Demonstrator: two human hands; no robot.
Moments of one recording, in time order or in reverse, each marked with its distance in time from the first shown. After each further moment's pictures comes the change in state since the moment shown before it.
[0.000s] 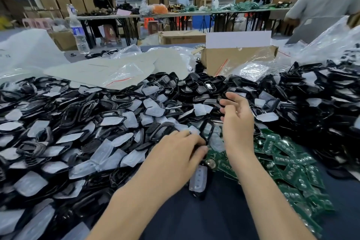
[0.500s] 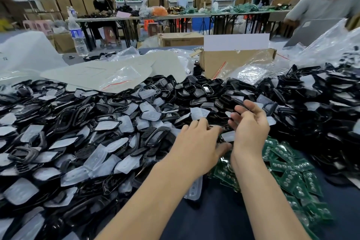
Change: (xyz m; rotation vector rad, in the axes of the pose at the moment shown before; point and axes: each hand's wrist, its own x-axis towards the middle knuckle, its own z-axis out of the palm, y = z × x) left_hand 0.061 0.023 0.031 0.225 -0.071 0.020; right_hand 0.015 -0.001 -0.014 0.304 0.275 0.168
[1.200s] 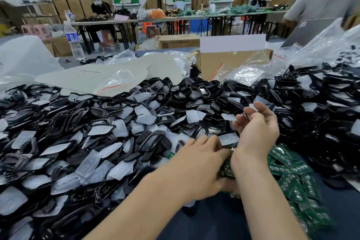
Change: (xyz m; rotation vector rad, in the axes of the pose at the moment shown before) left_hand -0.016 0.006 -0.002 0.103 -0.130 0.265; right_hand 0.001 -0.014 -0.002 0.182 0.117 -0.008
